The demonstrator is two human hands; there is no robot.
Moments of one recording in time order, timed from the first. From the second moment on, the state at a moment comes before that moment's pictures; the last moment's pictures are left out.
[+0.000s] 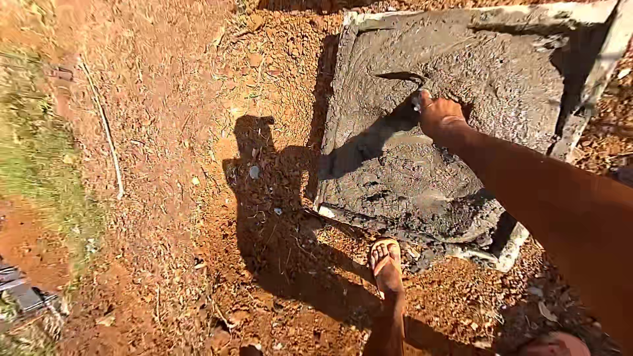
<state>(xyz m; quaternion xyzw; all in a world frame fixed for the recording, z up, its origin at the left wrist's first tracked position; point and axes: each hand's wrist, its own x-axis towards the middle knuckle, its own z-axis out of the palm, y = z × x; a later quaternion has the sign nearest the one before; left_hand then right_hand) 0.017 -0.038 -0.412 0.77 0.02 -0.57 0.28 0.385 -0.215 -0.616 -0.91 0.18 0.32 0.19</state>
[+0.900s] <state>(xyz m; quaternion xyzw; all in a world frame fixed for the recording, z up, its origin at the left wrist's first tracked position) 0.006 -0.071 -0.378 0.70 0.02 -0.66 0.26 0.181 -0.112 -0.566 -0.78 0.32 0.44 0.32</state>
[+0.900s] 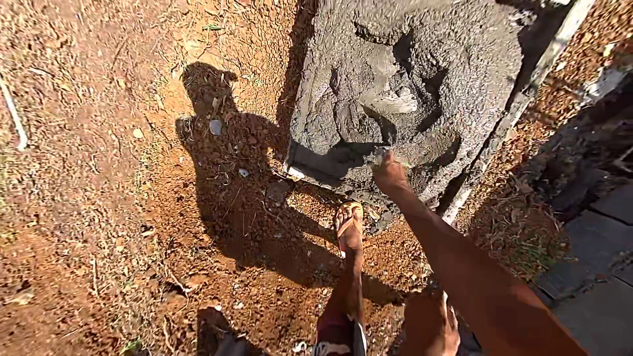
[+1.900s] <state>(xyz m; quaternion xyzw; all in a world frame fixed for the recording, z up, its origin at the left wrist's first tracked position) -0.032 -0.061 -0.407 0.66 0.05 -0.65 0.37 0.254 -0.222 -0.566 -0.89 0.24 0.35 0.15</state>
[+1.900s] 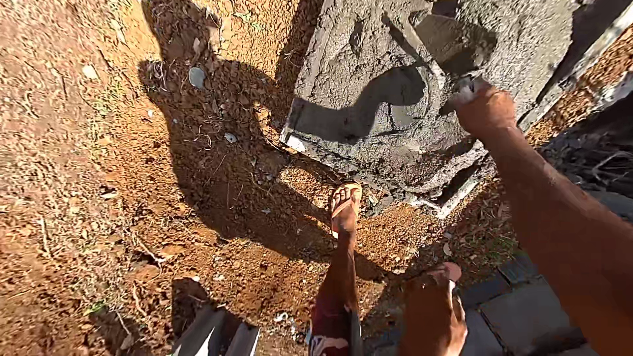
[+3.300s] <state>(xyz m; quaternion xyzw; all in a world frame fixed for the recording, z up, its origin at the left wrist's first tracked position) -0.035 -0.051 -0.403 0.68 0.01 -0.68 0.29 0.157 -0.118 -0.625 -0.80 0.24 0.43 0.33</state>
